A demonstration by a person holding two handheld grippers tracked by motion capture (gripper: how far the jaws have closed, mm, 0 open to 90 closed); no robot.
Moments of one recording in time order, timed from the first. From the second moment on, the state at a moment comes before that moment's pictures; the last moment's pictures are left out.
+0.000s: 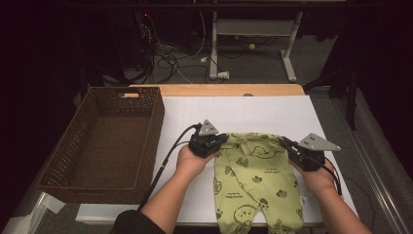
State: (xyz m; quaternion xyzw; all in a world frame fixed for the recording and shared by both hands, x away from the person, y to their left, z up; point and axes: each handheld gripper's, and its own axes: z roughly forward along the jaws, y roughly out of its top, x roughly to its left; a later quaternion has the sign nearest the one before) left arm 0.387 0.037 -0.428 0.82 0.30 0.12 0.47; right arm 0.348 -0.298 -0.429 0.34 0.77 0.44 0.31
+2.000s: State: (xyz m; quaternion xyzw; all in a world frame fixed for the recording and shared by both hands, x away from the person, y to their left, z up) left arm 0.278 0.060 -0.449 0.85 0.22 -0.02 0.48; right arm 0.235 -0.329 -0.446 0.32 0.81 0.45 0.20
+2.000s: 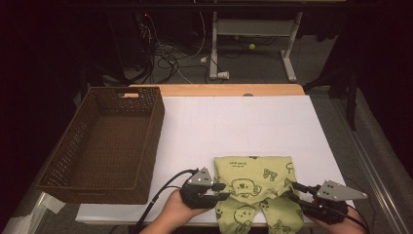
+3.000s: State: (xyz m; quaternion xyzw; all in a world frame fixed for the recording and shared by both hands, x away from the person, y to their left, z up) left arm 0.361 0.050 -0.477 0.82 0.39 0.02 0.42; right arm 0.343 -0.320 -0.468 0.45 0.80 0.36 0.19
